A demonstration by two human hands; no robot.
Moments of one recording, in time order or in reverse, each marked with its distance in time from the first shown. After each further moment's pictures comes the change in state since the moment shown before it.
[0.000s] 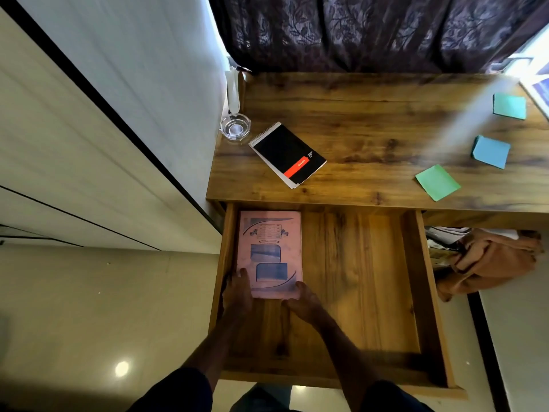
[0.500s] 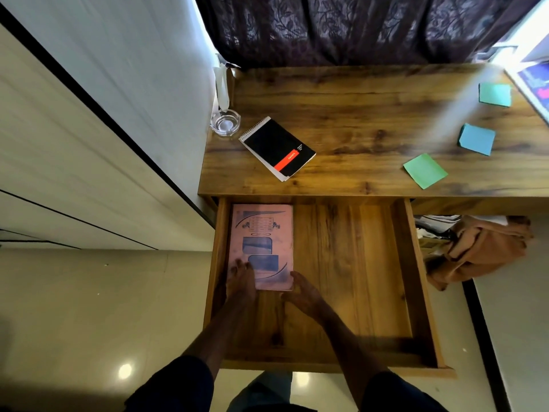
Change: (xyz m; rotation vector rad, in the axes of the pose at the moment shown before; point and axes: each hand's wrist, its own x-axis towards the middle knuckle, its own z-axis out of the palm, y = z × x) left_hand 0.003 0.023 0.001 0.086 -0.109 0.077; right_hand -0.011 0.022 -0.008 0.177 -0.002 -0.181
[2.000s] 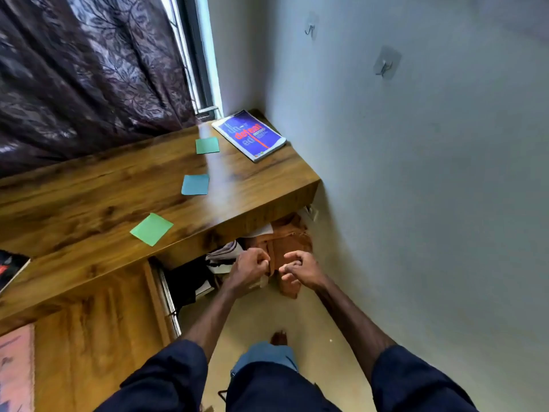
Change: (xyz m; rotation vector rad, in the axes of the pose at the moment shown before) left_hand -0.095 0.701 -0.001 -0.269 0.032 0.753; right_hand -0.242 0.258 -0.558 0.515 0.547 0.100
